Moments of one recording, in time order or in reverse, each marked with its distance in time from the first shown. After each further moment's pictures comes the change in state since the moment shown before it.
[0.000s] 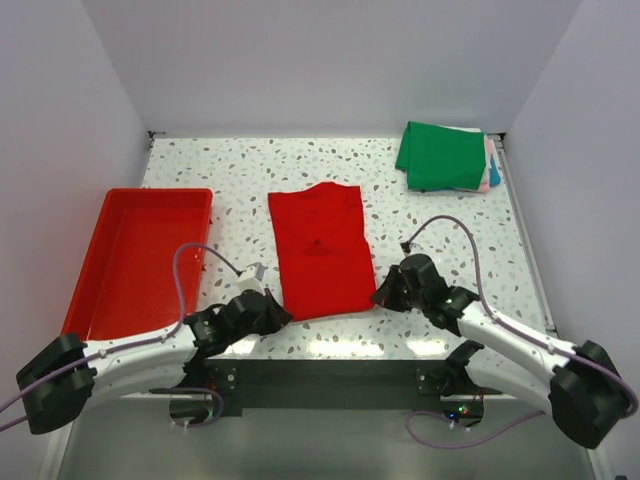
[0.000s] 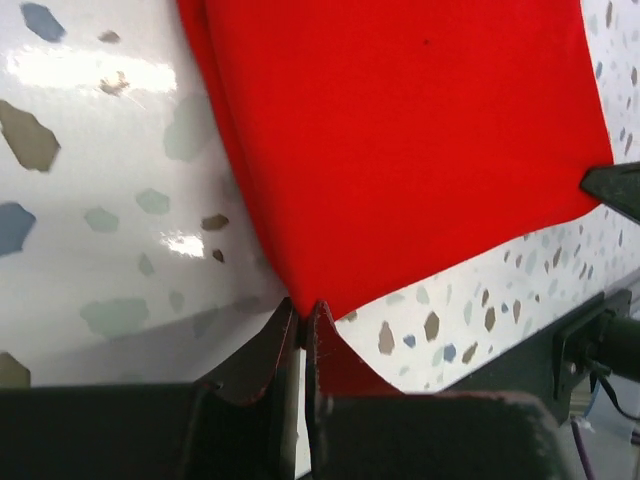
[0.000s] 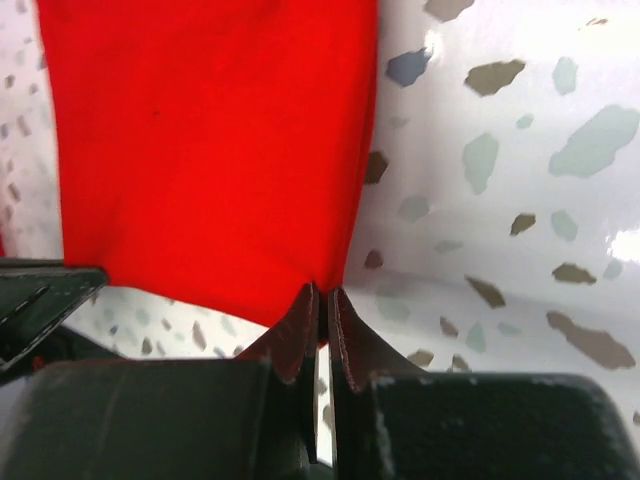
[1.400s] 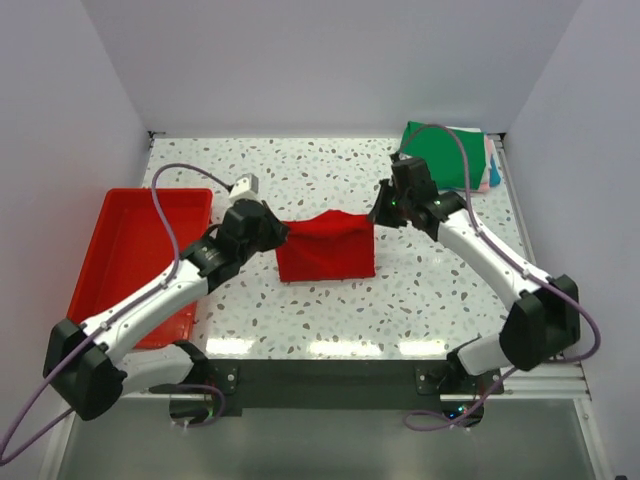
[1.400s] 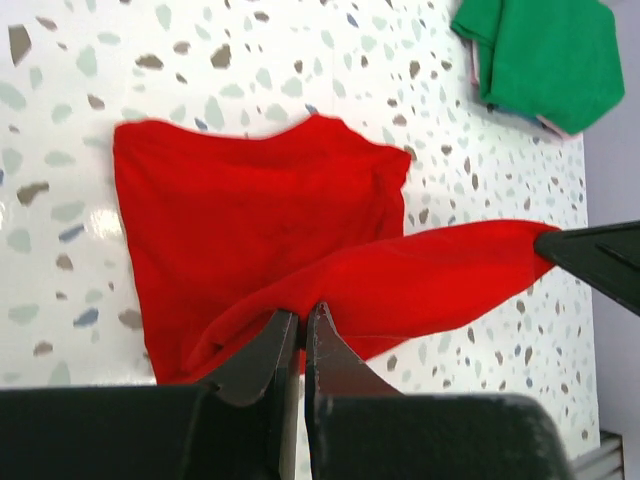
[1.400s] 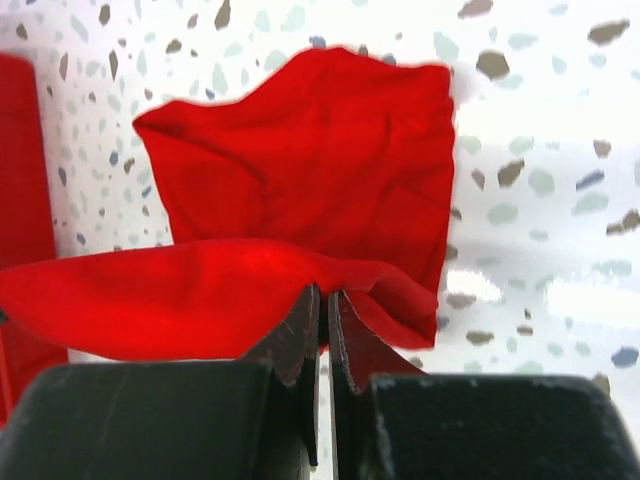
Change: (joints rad) left arm 0.284 0.204 0.673 -0.311 -0.058 0.274; right arm -0.191 0.393 0.790 -0.360 -0.018 -0.262
